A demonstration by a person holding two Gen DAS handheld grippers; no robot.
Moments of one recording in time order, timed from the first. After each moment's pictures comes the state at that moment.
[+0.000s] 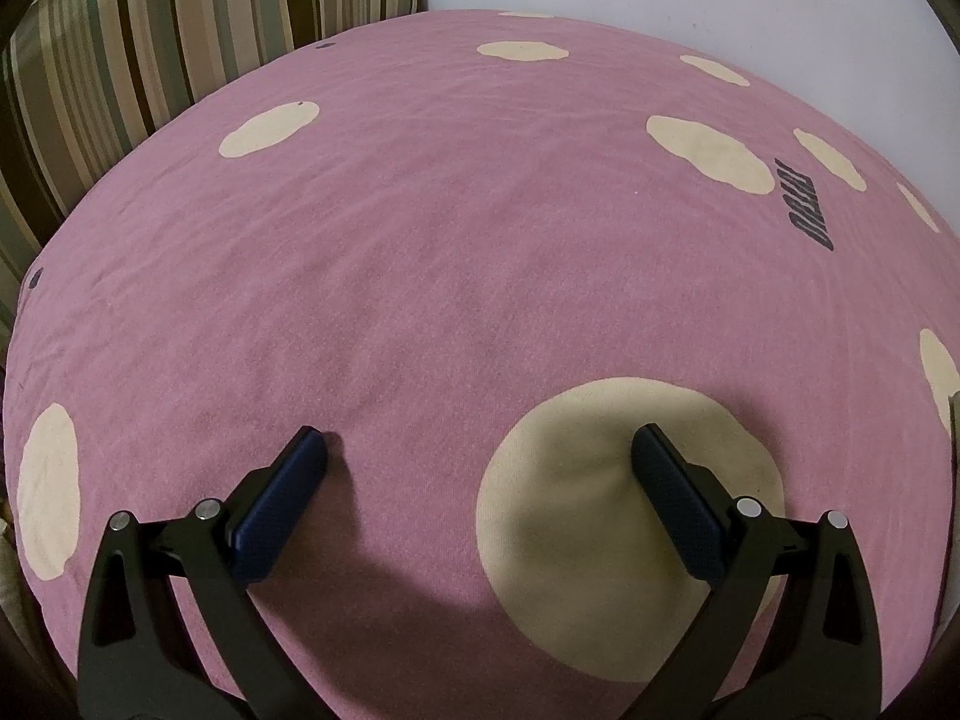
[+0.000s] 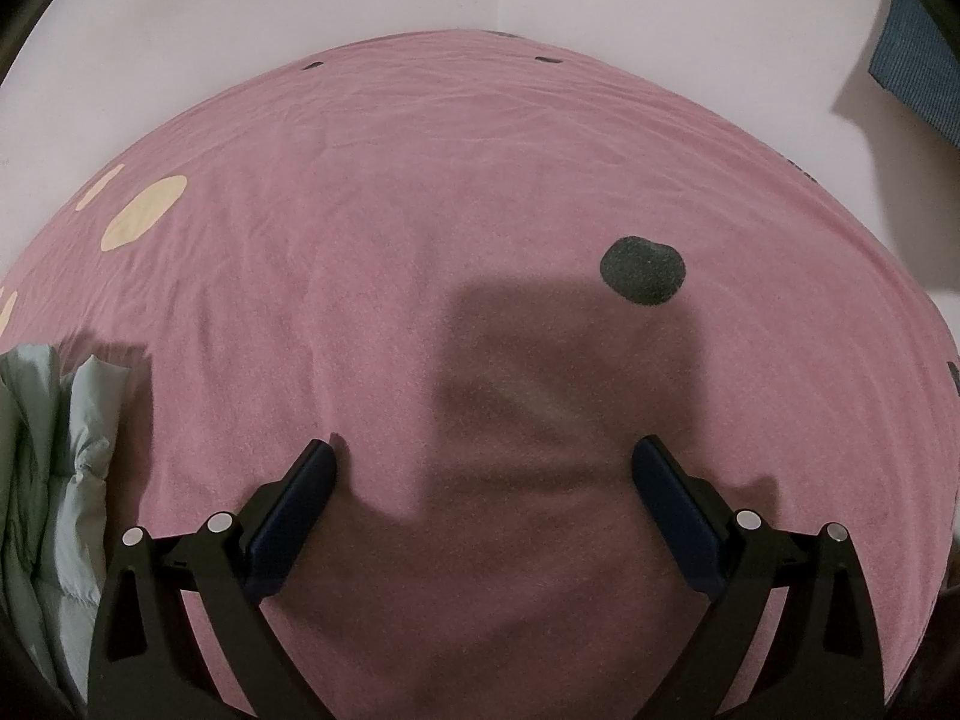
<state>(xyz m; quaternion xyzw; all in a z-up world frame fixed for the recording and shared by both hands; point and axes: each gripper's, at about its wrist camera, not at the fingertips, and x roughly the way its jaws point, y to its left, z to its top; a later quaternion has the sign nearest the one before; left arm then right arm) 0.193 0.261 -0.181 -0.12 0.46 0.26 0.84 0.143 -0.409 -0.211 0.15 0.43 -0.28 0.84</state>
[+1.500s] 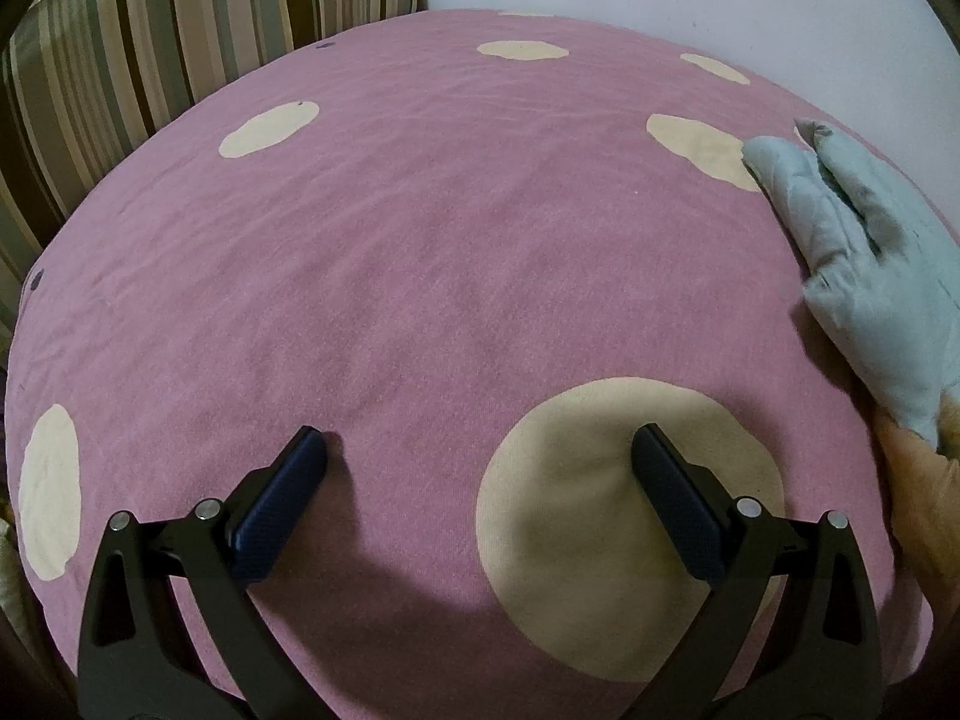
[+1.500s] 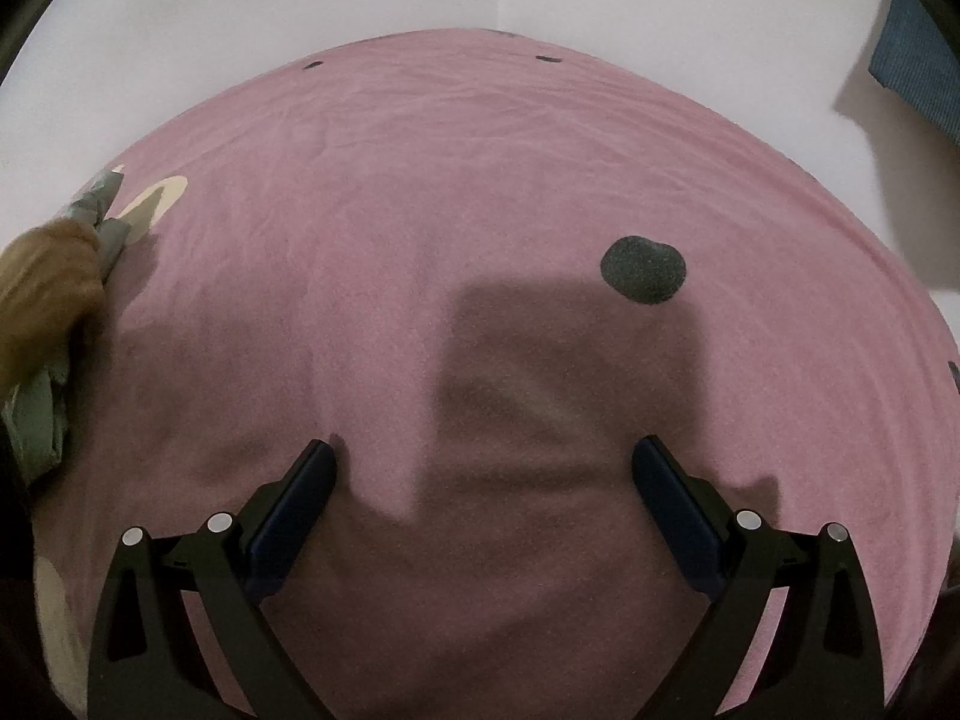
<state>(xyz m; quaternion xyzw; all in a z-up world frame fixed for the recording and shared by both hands) 0.192 0.261 -0.178 -0.11 0.46 0.26 0.84 0.142 -0.408 -0.211 0.15 0.43 -0.28 0.84</state>
